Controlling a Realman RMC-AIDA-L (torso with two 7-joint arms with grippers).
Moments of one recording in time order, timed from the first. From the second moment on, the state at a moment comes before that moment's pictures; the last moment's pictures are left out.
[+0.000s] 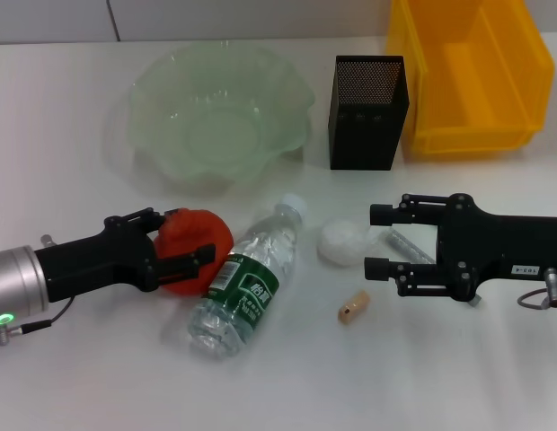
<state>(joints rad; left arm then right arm) -0.38 -2.04 0.95 0.45 1.71 1.34 -1.19 0.48 2.08 -0.72 -0.57 -1.95 -1.75 1.16</state>
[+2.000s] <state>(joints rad) -0.69 -2.07 0.88 0.34 1.40 0.93 -1.23 0.53 2.08 -0.71 -0.44 -1.91 -1.61 1.18</state>
